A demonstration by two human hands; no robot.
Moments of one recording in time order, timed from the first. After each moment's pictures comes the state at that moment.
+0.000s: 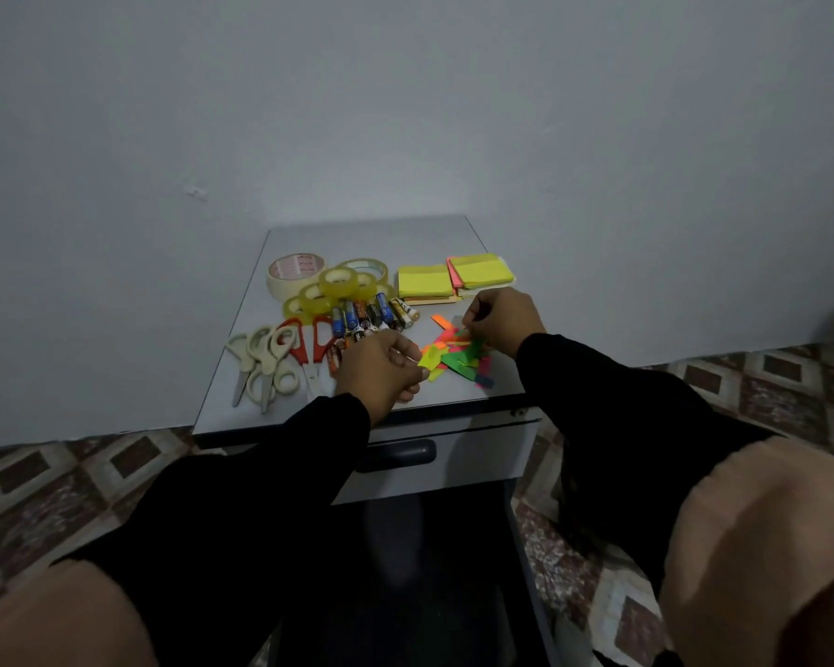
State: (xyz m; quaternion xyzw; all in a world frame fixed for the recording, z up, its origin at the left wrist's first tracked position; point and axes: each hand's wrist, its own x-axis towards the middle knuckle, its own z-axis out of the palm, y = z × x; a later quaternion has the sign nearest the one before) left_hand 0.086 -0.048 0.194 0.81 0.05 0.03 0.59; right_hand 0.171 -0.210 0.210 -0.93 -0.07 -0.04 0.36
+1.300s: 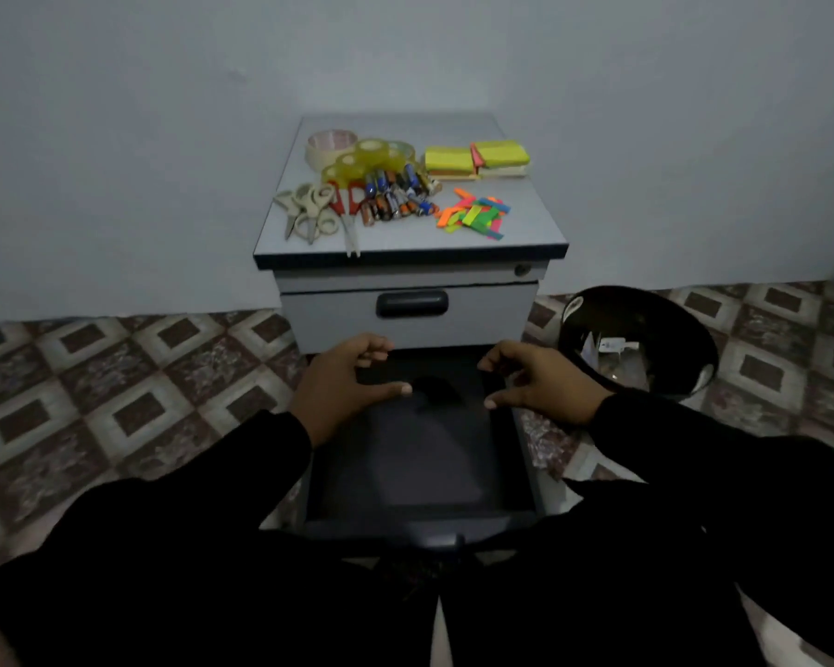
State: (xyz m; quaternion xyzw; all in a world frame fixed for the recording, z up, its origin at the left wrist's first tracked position) left_hand -0.119 -0.018 0.129 0.88 0.00 0.02 0.47; right_hand -0.055 -0.264 0.128 -0.90 -0.25 0.12 0.32
